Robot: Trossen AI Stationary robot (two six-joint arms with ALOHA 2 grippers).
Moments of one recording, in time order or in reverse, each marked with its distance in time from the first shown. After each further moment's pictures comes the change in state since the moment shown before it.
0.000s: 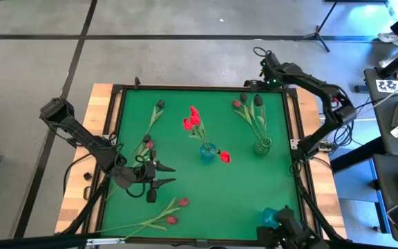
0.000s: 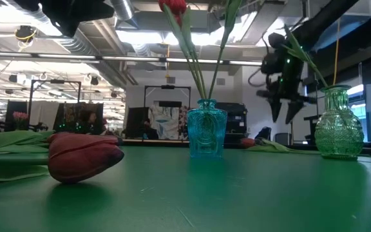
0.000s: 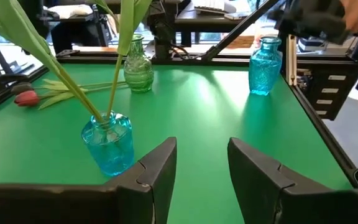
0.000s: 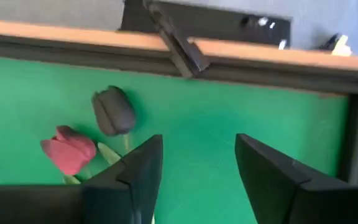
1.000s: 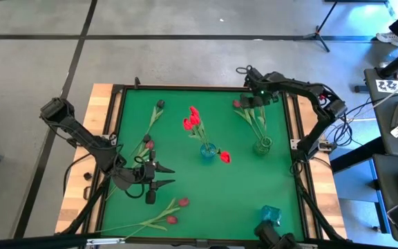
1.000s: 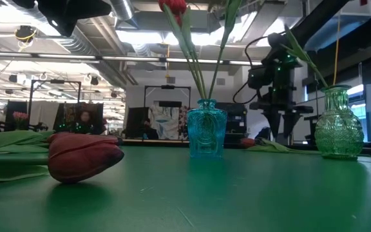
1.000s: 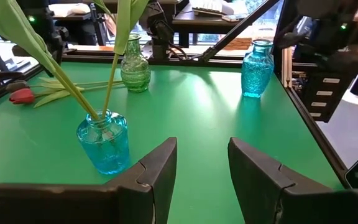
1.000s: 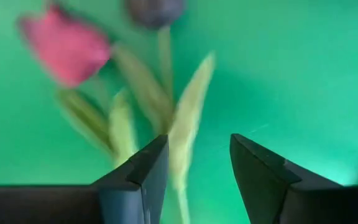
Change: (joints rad) left arm -0.017 0.000 0.000 0.002 -0.006 -0.023; right arm 0.175 0.092 -0.043 -0.087 -0.018 0.048
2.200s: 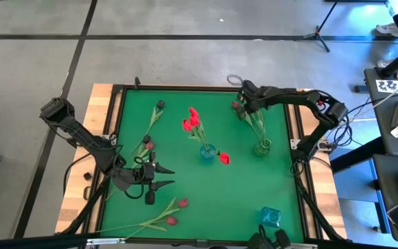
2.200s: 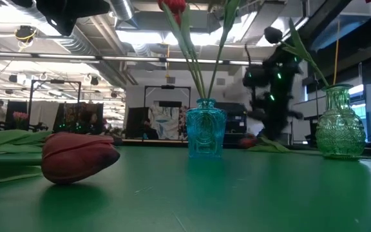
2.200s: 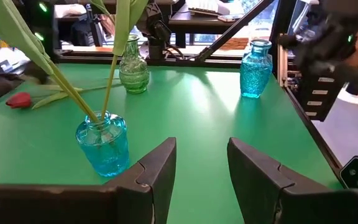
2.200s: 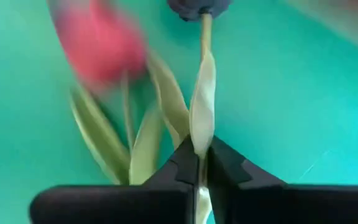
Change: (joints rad) left arm -0.006 0.001 0.000 0.003 0.004 0.005; right arm 0.127 -0.042 -0.162 0.323 0.185 -0.134
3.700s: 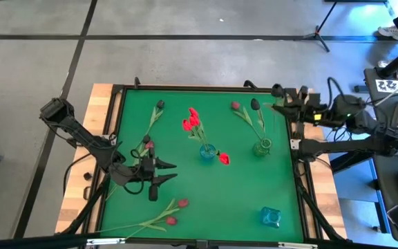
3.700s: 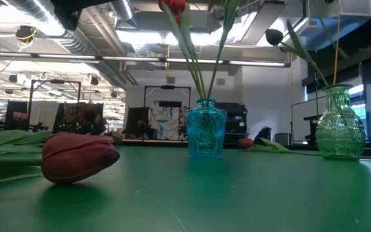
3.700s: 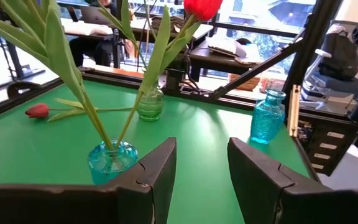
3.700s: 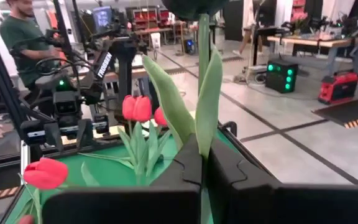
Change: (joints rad) left arm 0.029 0.000 0.000 0.157 -0.080 -0.018; right arm 0.658 -1.107 -0.004 0.083 -0.003 -0.248
